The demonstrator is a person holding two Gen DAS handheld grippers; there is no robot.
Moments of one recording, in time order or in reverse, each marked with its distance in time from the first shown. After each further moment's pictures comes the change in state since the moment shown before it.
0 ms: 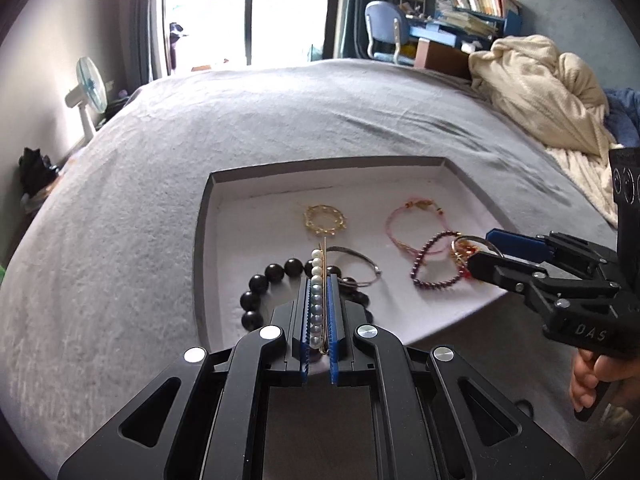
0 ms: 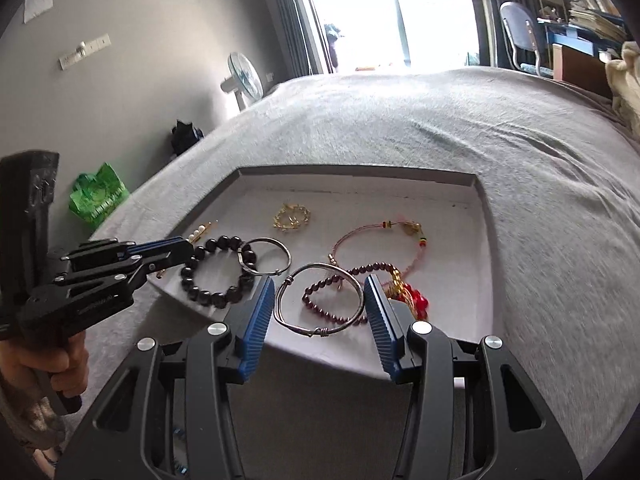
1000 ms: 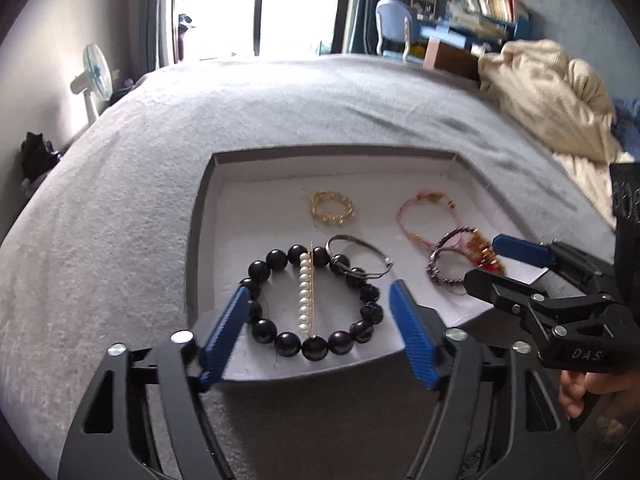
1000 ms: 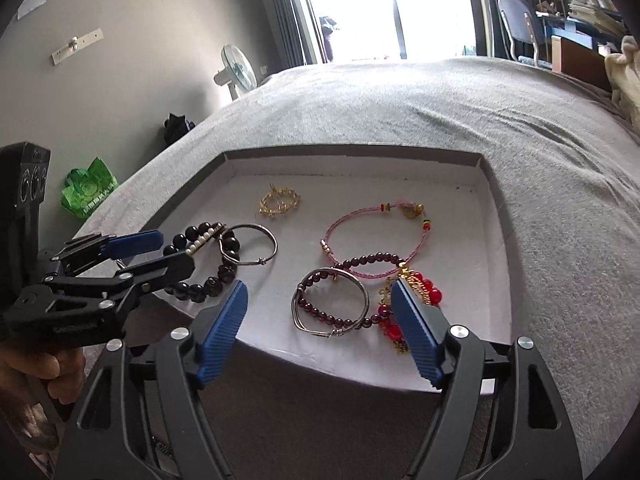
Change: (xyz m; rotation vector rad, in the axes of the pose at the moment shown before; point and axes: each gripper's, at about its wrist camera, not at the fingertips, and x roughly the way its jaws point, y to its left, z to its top) left arm 0.003 0.007 -0.015 -0.051 -0.028 -0.021; right arm 0.006 -0.006 -0.014 0.024 -0.029 -0.003
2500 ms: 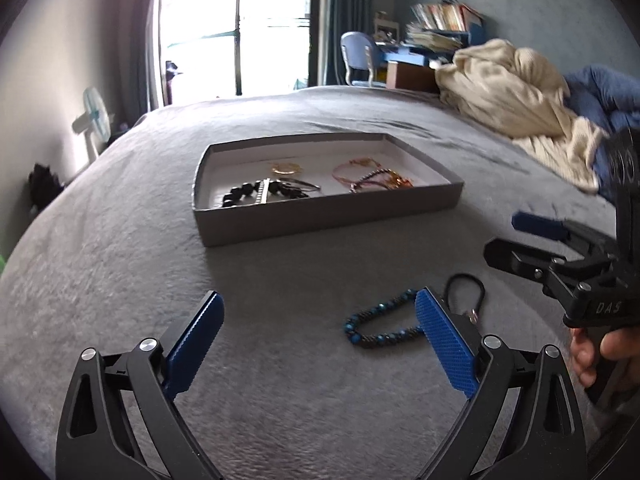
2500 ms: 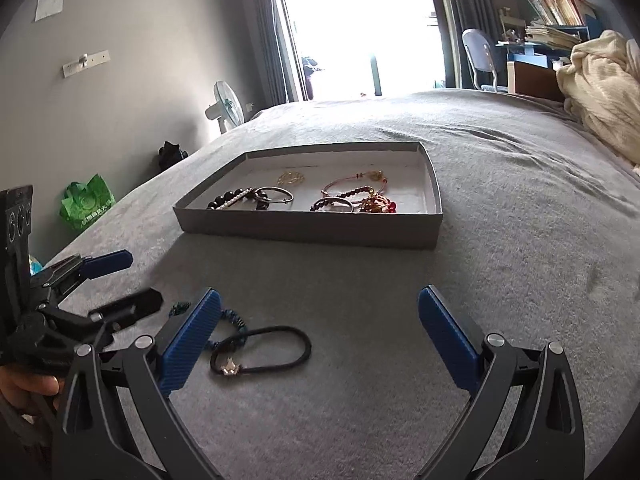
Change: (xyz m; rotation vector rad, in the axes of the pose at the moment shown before) left arm -0.087 -0.048 -0.111 0.124 -0.131 0.003; right arm -0.099 0.029 -0.099 0.006 -0.143 -0.089
